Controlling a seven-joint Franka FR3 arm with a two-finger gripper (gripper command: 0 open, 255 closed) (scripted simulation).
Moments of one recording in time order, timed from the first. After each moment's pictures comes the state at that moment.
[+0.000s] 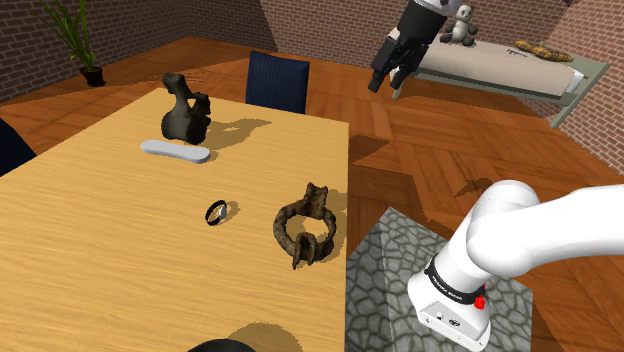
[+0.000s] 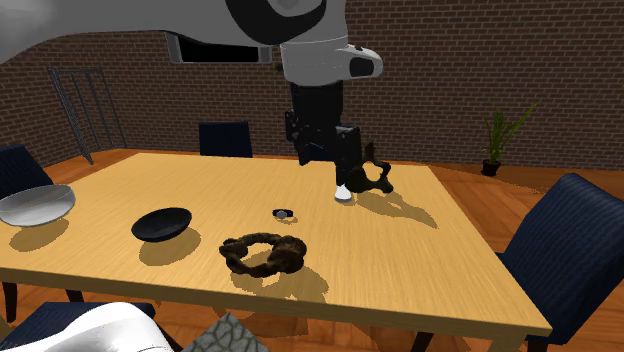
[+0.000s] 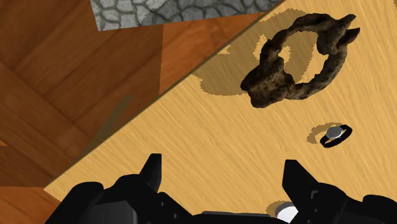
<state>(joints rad) -0.02 -0.80 -0.05 -2.26 0.04 1.66 0.09</state>
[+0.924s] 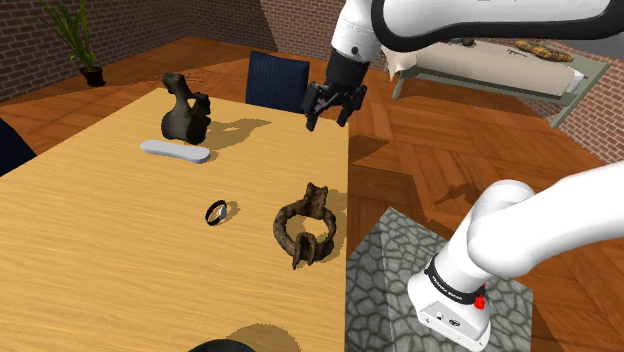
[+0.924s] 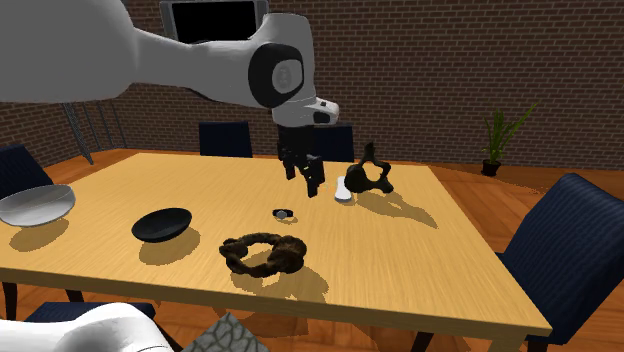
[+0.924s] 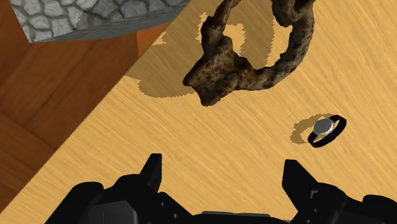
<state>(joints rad) -0.01 -0.58 0.18 -2.33 0.13 1.90 0.40</state>
